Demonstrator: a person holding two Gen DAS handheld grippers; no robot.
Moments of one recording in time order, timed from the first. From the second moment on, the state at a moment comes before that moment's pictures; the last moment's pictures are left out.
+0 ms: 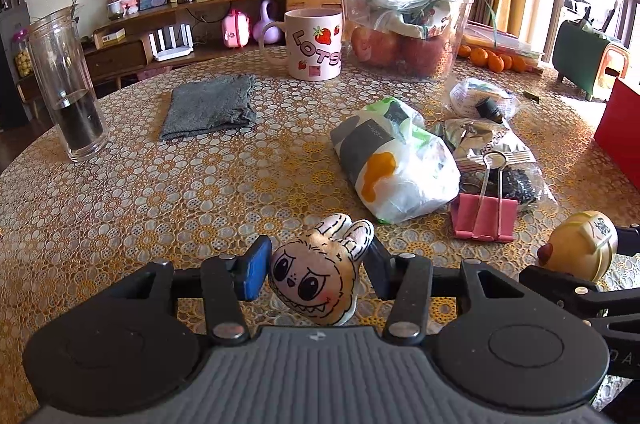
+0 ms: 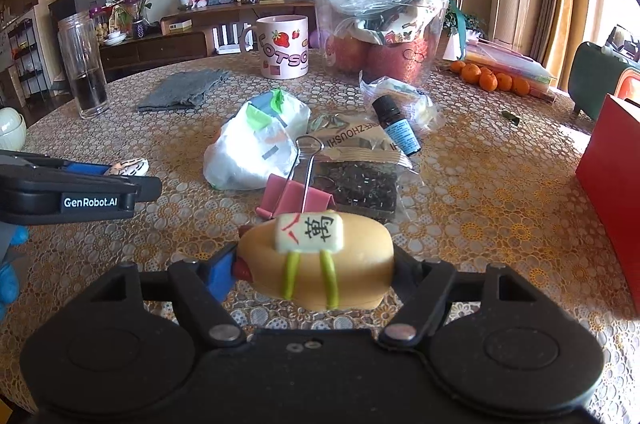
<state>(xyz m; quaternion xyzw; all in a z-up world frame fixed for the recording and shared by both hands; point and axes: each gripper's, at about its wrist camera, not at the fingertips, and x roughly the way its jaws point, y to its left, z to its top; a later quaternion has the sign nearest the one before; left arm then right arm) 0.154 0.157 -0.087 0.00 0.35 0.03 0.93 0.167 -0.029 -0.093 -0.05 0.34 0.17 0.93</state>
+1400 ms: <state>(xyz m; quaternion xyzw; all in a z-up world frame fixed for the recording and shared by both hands) 0.109 -0.057 0.010 0.03 0.32 -0.11 0.94 0.110 -0.215 0.006 -0.02 0.28 0.15 0.95</state>
